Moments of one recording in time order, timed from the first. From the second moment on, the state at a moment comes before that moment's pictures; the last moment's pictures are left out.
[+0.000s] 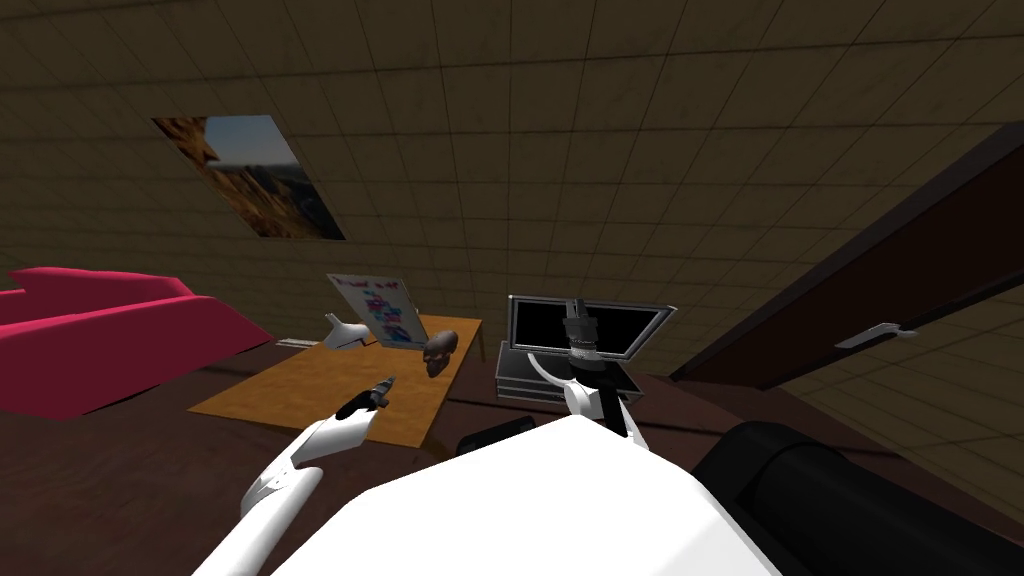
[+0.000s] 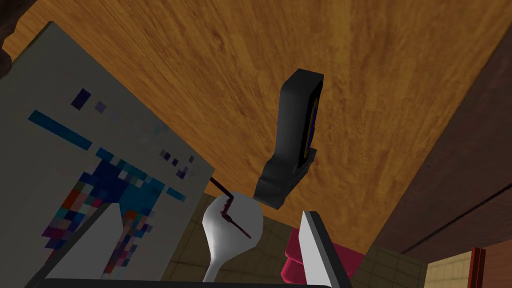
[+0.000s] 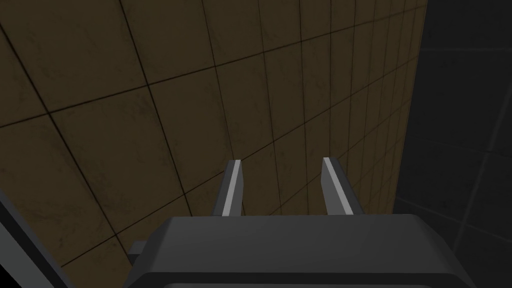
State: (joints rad) left arm -0.03 0.49 0.09 -1.11 0.02 0.45 -0.45; right arm 0.51 -0.03 0.00 -2.28 -0.12 -0.58 0.08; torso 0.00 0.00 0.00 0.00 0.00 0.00
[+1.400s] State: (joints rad) left arm -0.15 0.55 0.15 -0.78 0.11 0.71 -0.58; right arm 0.51 -0.03 0.00 -2.28 -0.12 -0.58 0.08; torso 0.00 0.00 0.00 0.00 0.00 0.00
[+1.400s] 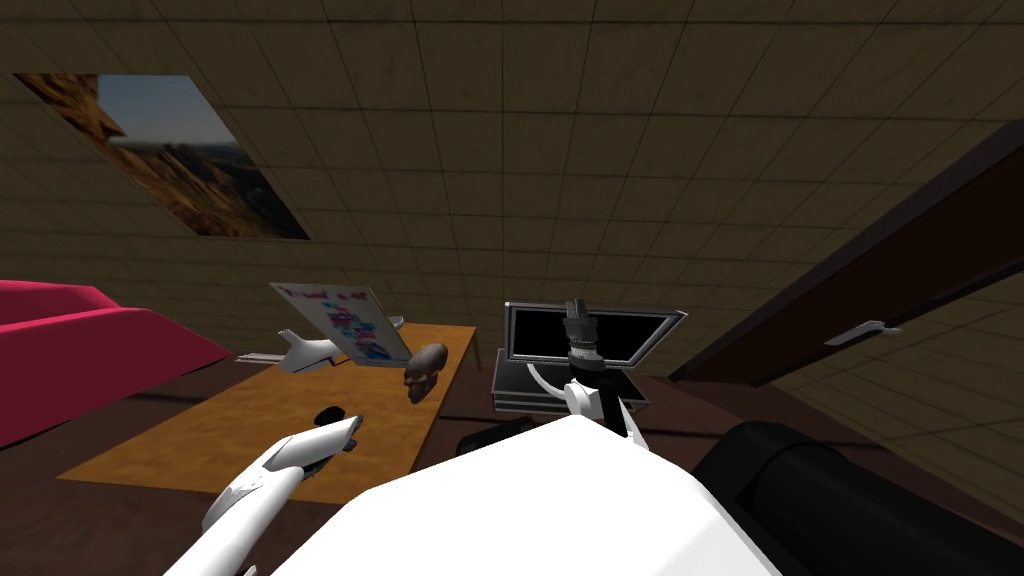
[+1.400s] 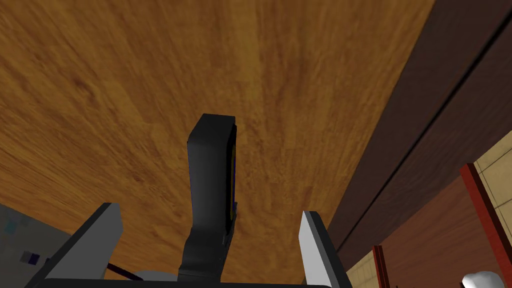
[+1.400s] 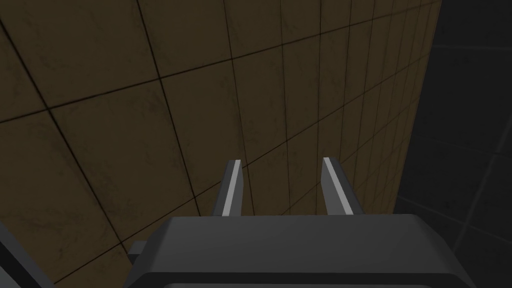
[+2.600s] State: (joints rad) left arm -0.15 0.55 0.14 -0.71 0.10 0.70 -0.57; right arm 0.51 -0.03 0.00 -2.28 -0.12 -0.58 0.08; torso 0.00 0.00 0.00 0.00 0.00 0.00
